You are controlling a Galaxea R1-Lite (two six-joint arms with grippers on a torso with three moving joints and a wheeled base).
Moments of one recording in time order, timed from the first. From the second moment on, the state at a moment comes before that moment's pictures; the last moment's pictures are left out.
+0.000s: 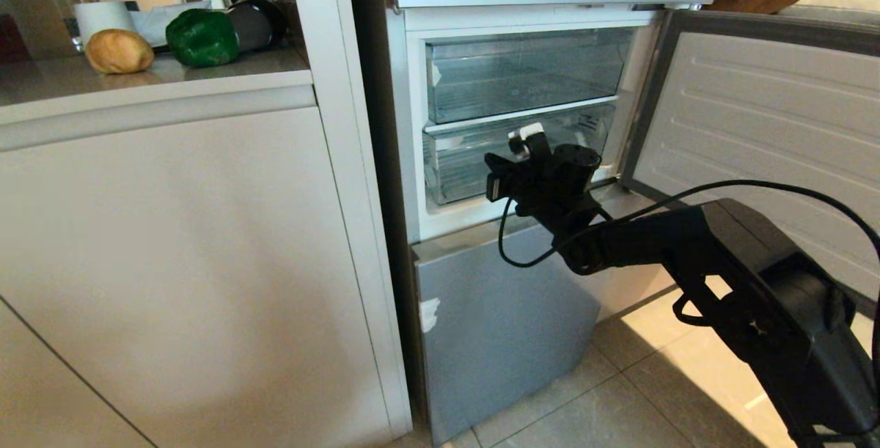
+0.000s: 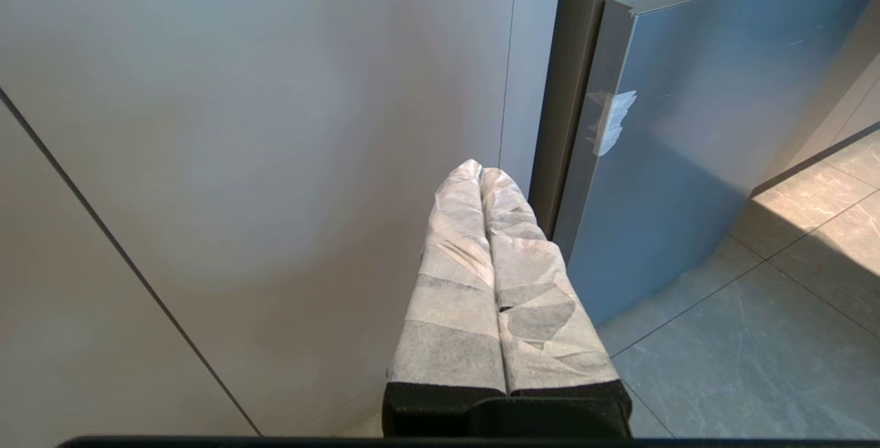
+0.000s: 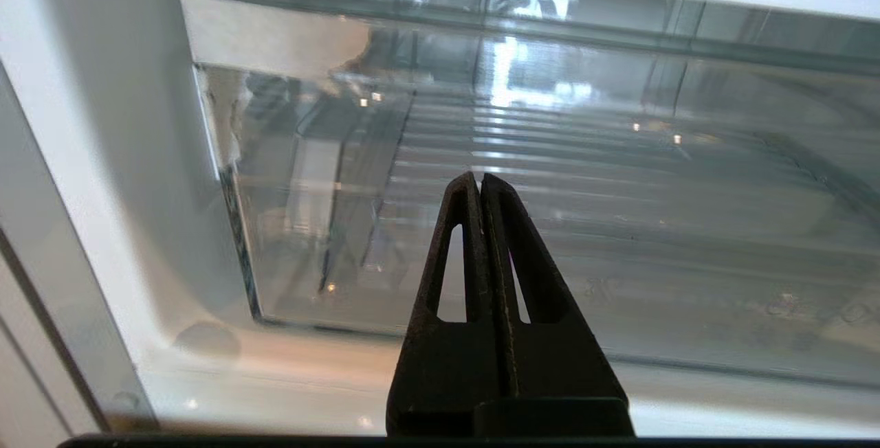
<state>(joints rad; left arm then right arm) 0.00 0.00 0.00 -0.03 0.00 0.01 0.41 2.54 -1.90 -0.88 0.10 -0.11</state>
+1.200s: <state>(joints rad) 0.00 0.00 0.00 -0.03 0.00 0.01 0.49 1.96 -1.08 -0.86 -0.03 -0.09</state>
